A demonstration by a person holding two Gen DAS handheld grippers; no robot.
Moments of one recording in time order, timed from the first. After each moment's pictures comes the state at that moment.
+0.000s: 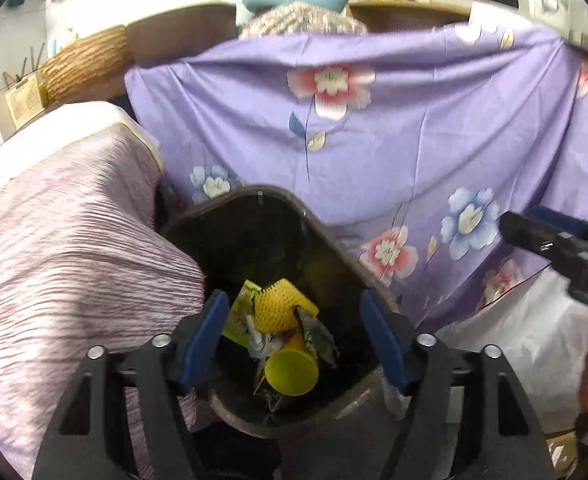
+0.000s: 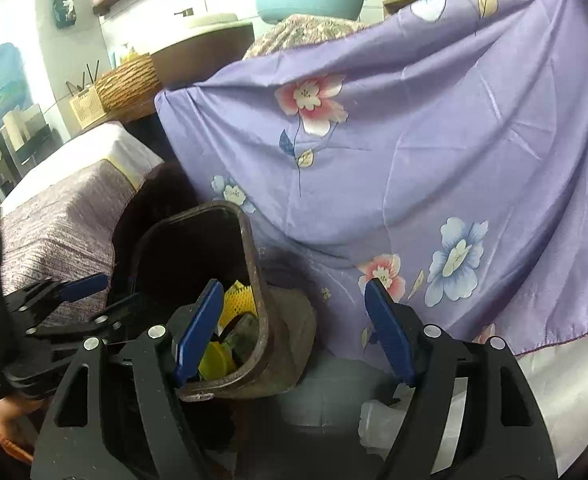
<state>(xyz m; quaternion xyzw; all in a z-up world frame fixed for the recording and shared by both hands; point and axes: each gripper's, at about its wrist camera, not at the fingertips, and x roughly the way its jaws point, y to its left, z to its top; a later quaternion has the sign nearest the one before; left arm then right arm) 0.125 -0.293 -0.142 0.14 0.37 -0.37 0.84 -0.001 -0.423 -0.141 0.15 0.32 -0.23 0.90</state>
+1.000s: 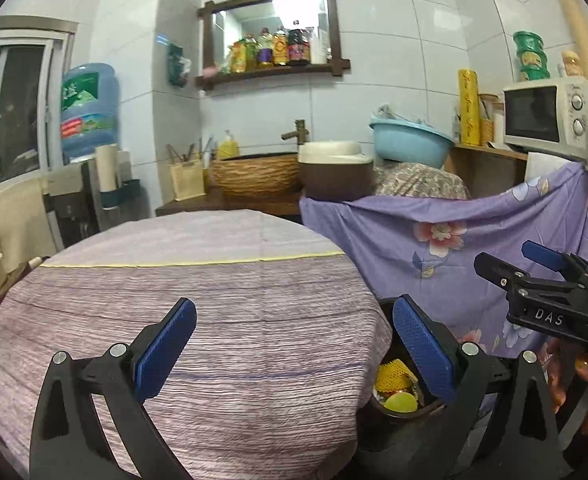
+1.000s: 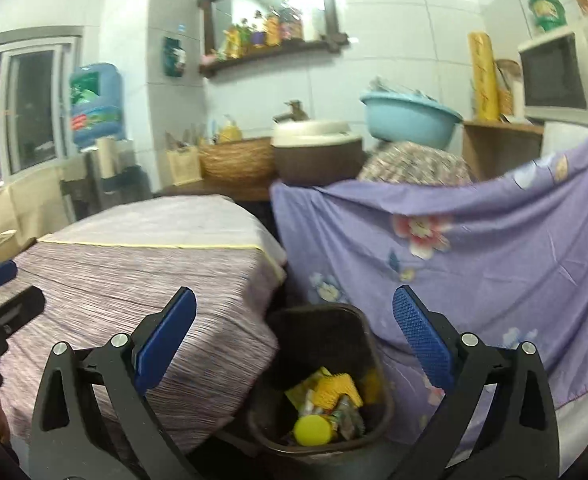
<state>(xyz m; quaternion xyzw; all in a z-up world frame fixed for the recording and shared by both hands) 0.046 -0.096 -0.008 0.07 0.16 -0.21 0.96 0.008 -0.263 -0.040 0.06 0.16 -0.13 0.98</state>
